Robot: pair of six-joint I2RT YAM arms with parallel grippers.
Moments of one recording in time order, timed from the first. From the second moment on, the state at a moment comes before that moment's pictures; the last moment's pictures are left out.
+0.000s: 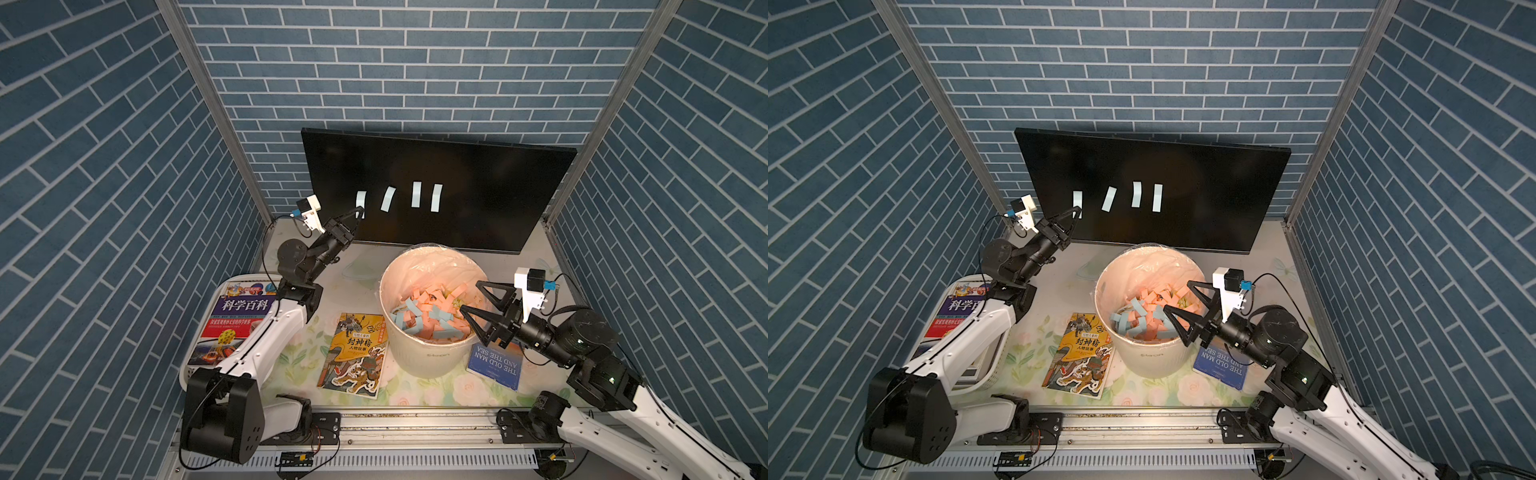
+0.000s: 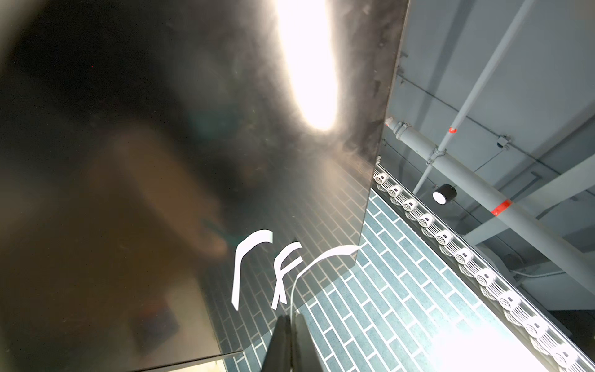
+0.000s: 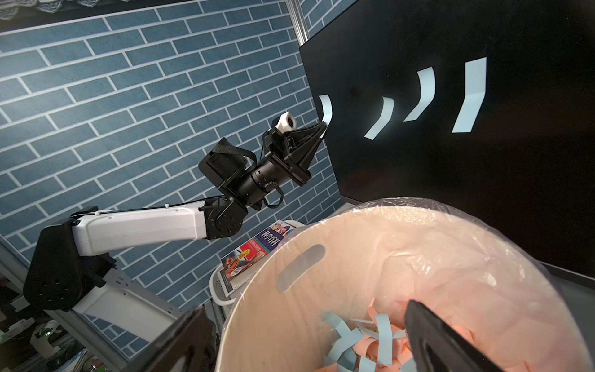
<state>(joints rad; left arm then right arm) -0.22 1.26 0.88 0.76 0.47 -1.22 0.89 0.57 0.77 -0.13 -0.18 0.38</state>
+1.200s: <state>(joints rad) -0.61 1.06 0.82 0.44 0.32 -0.80 0.89 0.58 0.82 -0.12 -0.10 0.44</state>
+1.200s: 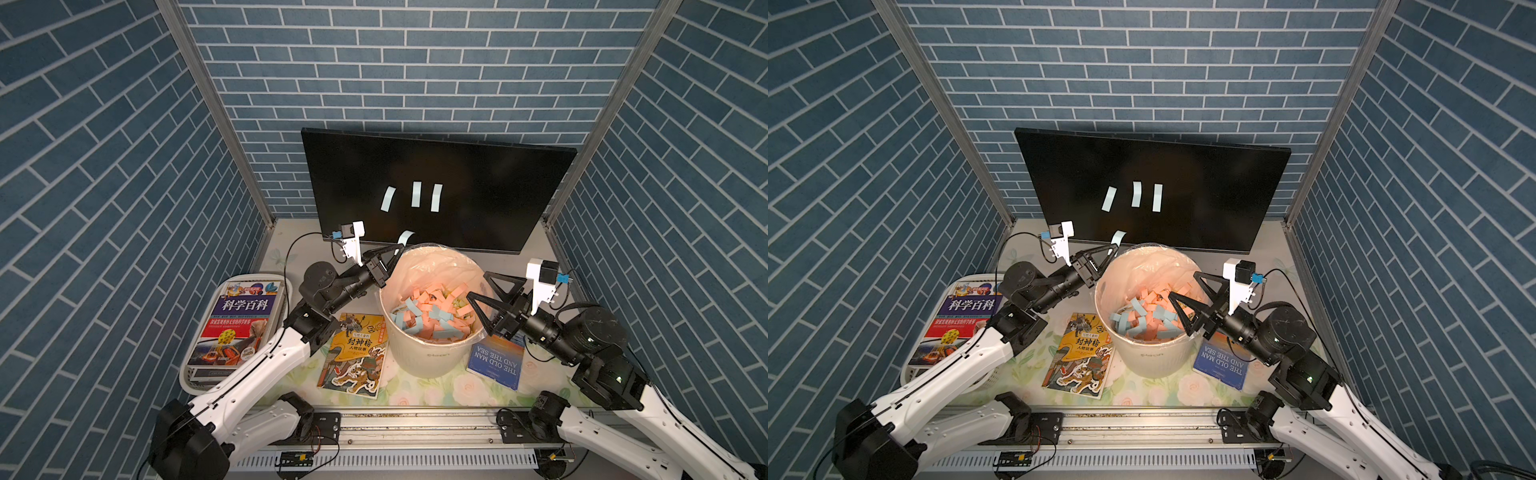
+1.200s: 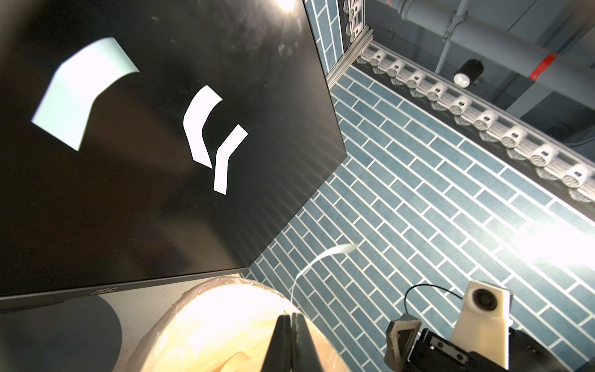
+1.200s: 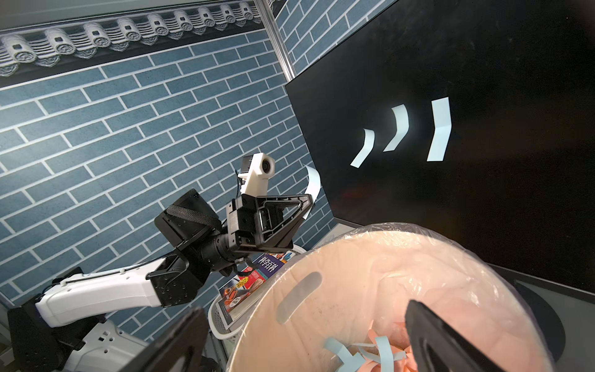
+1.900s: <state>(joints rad) -0.81 1.14 0.99 0.11 0.16 -0.51 0.89 0.57 0.82 -0.13 -0.04 0.44</state>
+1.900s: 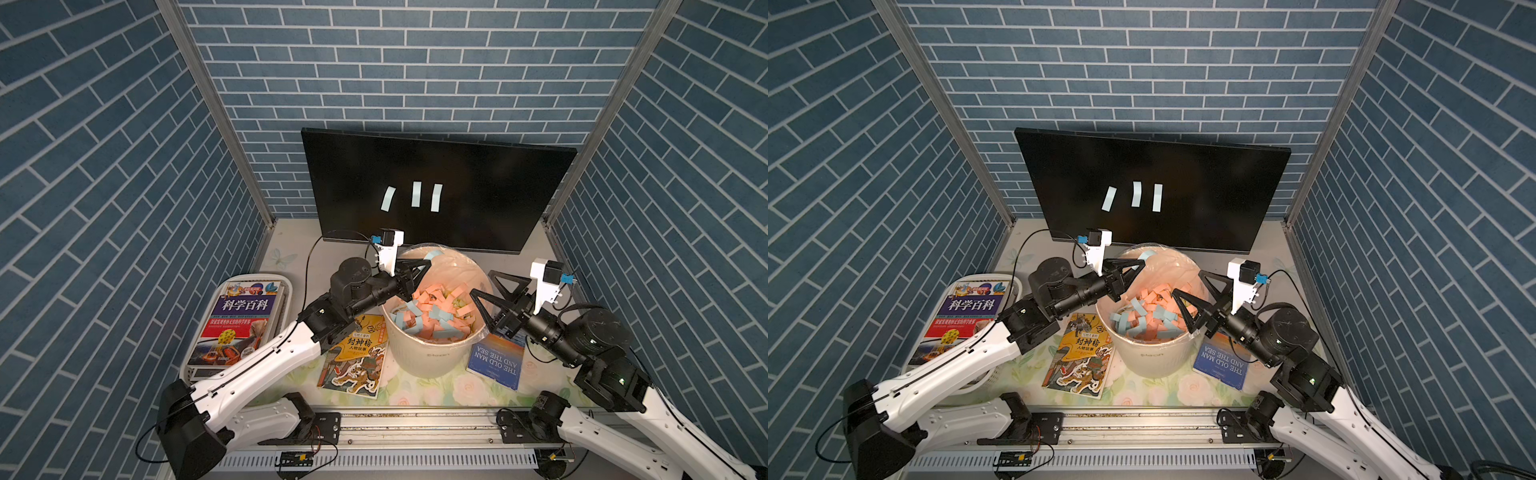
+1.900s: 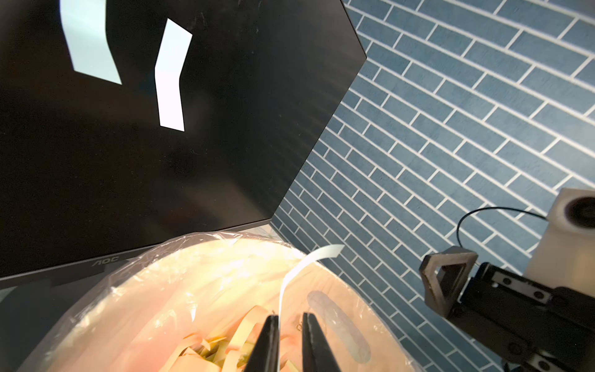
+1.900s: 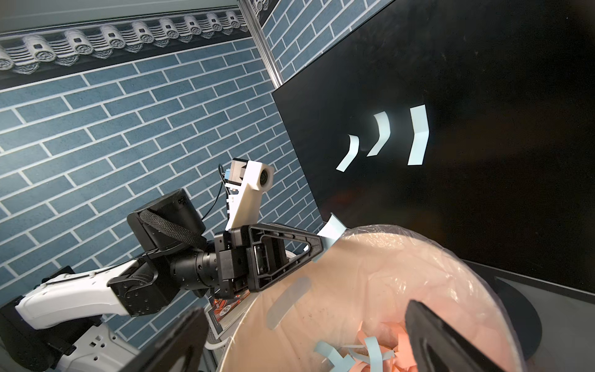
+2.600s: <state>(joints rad) -0.84 1.15 1.00 0.07 0.21 -0.45 0.89 0.73 0.90 -0.17 0.05 0.41</state>
